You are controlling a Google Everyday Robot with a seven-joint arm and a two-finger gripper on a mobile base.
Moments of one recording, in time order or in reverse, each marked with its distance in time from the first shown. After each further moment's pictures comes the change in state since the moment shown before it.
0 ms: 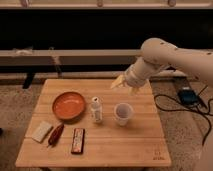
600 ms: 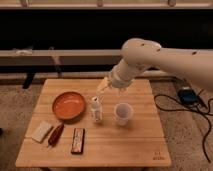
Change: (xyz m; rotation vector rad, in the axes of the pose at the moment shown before) arm 0.026 0.084 0.021 0.053 -0.026 -0.281
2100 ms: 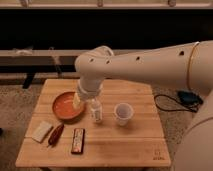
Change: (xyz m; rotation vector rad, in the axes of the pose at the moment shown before) arm 0.032 0.078 0.056 0.093 0.130 -0.329
